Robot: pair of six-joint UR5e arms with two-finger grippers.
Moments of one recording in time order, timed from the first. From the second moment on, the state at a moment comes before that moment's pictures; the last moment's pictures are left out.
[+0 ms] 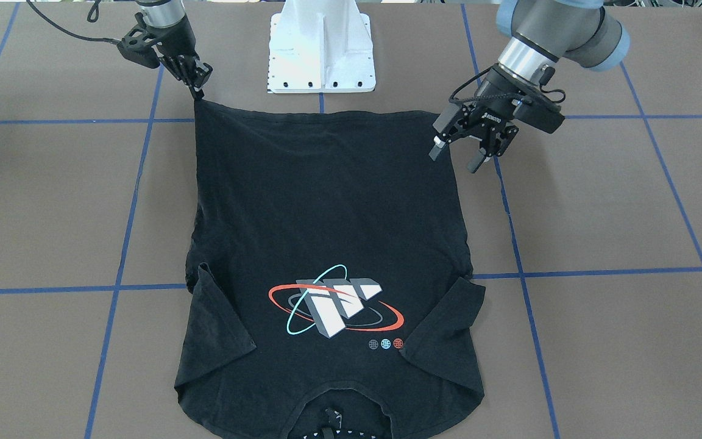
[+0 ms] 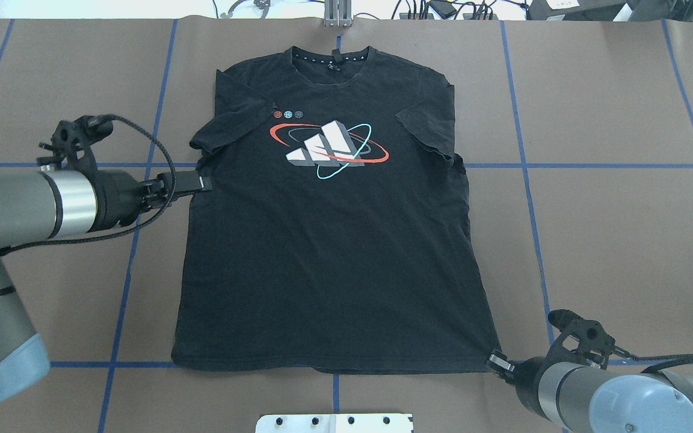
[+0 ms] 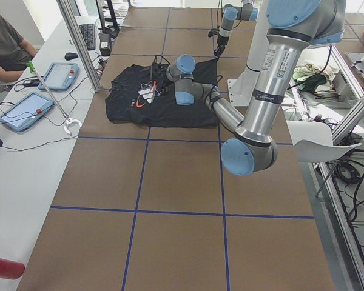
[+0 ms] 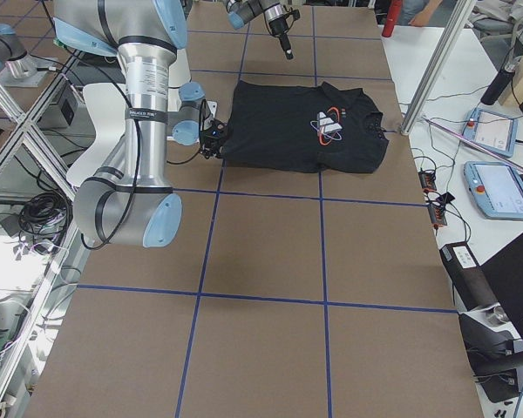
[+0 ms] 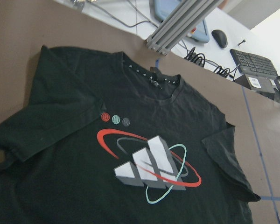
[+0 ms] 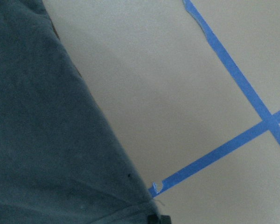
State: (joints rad) left arm -0.57 -1.67 -2.02 -2.33 -1.68 -1.51; right arm 0.05 -1.69 2.27 -1.31 1.45 2.10
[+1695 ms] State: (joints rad) left arm -0.04 -1.46 -2.04 -2.34 -1.35 -1.83; right arm -0.01 -1.72 2.29 -1.32 1.44 2.11
